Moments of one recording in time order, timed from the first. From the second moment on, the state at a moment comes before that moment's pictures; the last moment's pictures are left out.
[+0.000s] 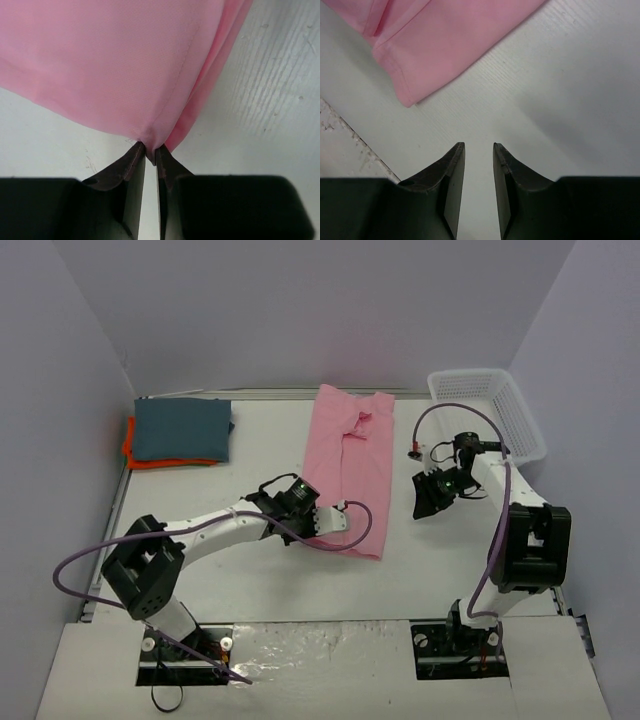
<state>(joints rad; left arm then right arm) -0.84 1.58 1.02 -0.48 0.05 0.64 -0.06 1.63 1.15 -0.98 -0.60 -0.64</state>
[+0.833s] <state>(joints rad) -0.59 1.86 1.25 -0.77 0.56 0.59 0.22 1.33 1.00 -0.96 -0.63 -1.02</state>
